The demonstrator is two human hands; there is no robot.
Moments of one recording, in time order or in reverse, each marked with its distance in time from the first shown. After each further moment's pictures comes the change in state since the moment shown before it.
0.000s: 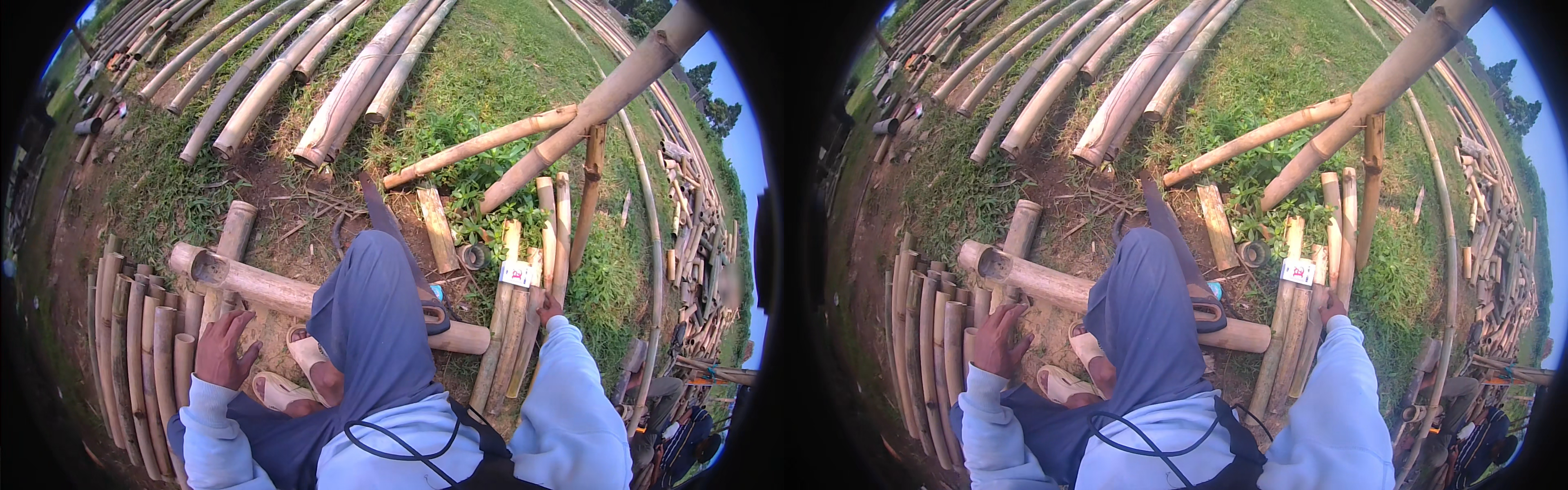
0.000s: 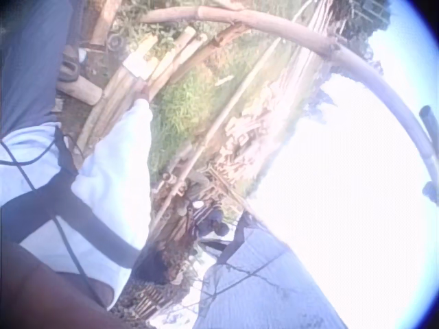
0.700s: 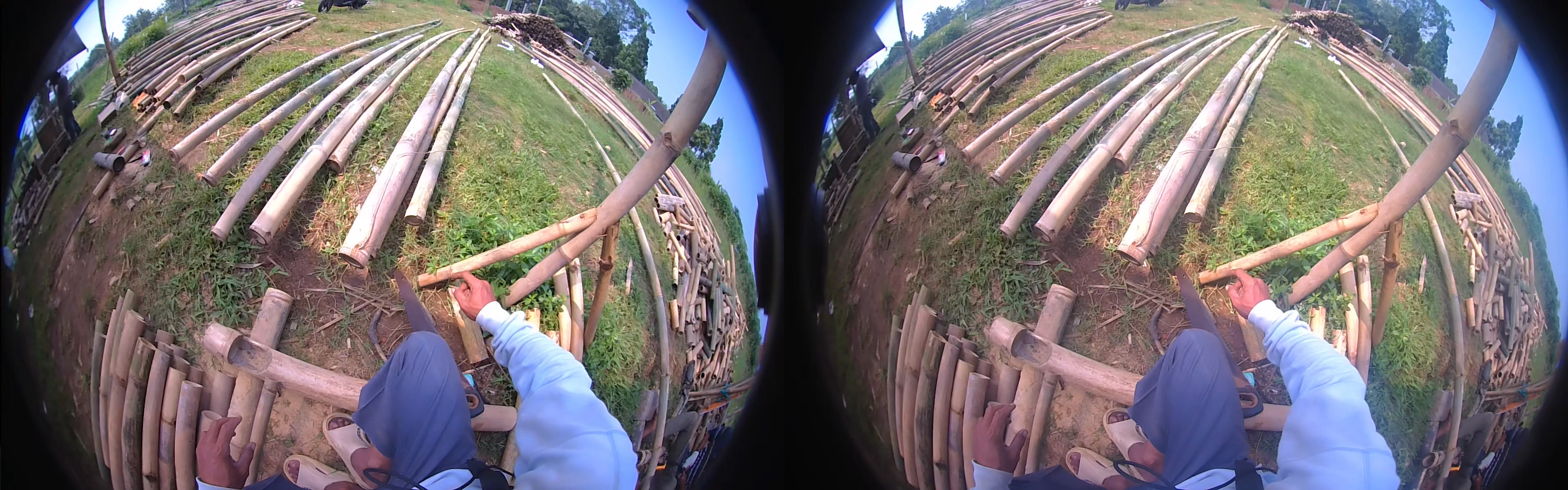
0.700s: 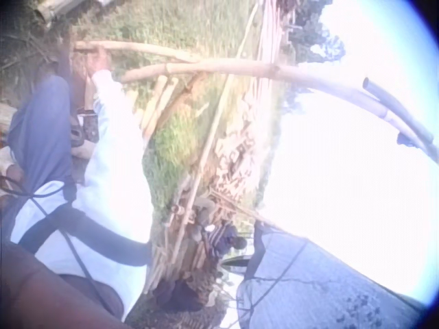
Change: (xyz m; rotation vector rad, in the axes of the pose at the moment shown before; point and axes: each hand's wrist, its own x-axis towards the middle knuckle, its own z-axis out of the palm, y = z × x) left_hand -0.073 -0.074 -0.048 -0.075 0.132 -0.311; right_hand -0.049 -0.529 0.058 0.062 0.094 -0.873
